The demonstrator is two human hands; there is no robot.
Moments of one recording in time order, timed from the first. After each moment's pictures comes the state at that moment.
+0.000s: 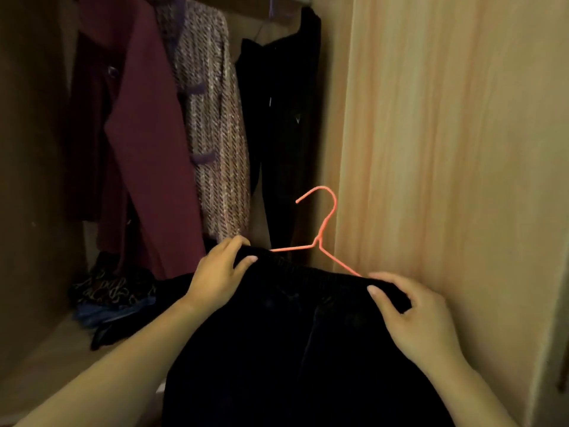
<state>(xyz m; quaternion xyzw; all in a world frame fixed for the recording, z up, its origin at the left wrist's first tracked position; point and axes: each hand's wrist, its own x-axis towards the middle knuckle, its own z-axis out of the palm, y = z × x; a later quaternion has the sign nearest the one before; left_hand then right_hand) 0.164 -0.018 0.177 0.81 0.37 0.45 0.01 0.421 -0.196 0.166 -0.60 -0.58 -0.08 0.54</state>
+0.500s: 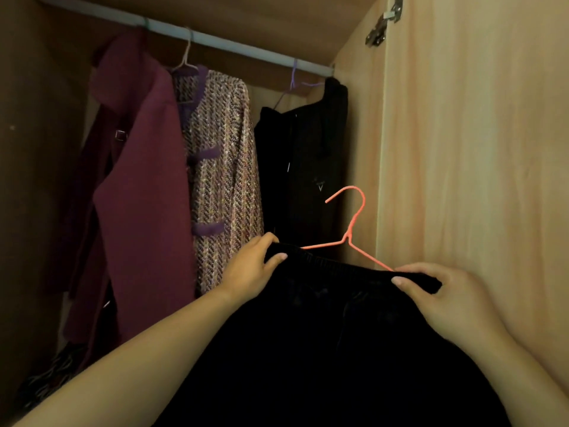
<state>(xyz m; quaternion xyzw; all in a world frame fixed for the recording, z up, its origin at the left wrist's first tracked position) 0.215 0.135 0.311 0.81 0.32 0.49 -0.03 0.462 -0.053 0.306 -0.57 -0.60 -0.15 0.54</state>
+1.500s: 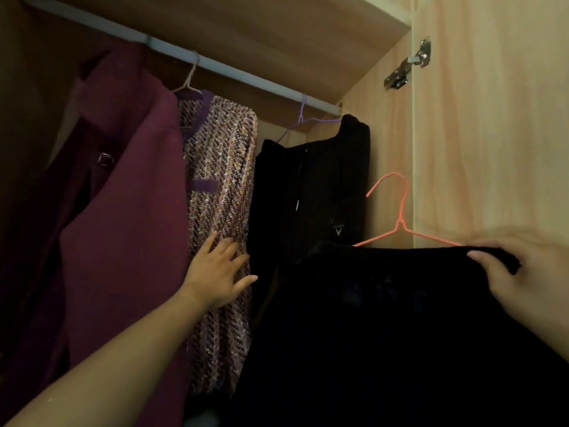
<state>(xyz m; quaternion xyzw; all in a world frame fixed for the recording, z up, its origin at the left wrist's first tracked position) 0.146 0.249 0.380 0.80 0.39 0.29 -0.35 0.474 -0.013 0.401 -0.58 -0.49 -0.45 0.47</state>
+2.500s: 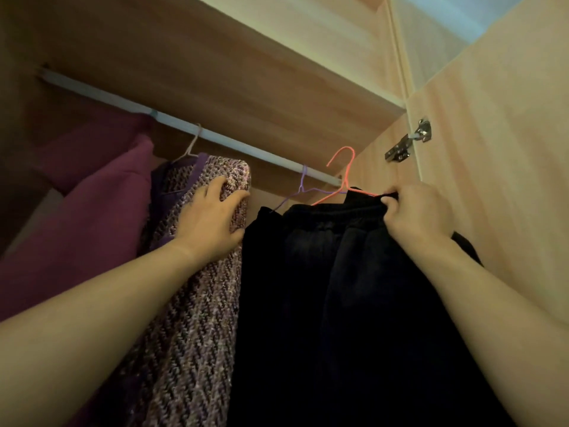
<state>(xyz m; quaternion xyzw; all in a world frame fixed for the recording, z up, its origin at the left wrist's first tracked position) 0.136 0.251 0.558 0.65 0.37 0.56 -0.35 0.404 0.114 0.595 -0.57 -0.40 -0.53 0.49</state>
